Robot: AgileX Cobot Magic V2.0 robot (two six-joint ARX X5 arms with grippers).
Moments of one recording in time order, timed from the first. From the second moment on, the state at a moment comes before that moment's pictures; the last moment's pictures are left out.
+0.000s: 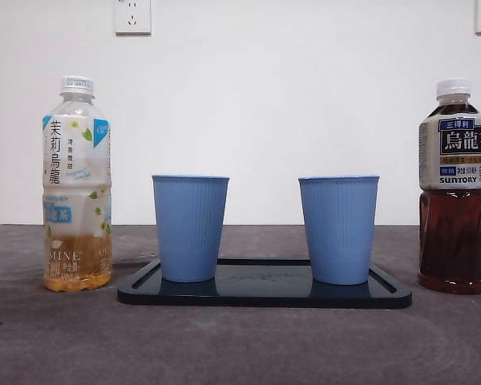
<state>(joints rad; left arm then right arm) -0.52 0.45 0.93 -0.75 0.15 -0.22 0.44 0.57 1.03 -0.87 -0.34 0.18</state>
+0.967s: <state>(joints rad) 0.01 0.01 0.04 -0.16 0.13 -0.09 0.44 0.57 1.03 -0.87 -0.34 0.18</state>
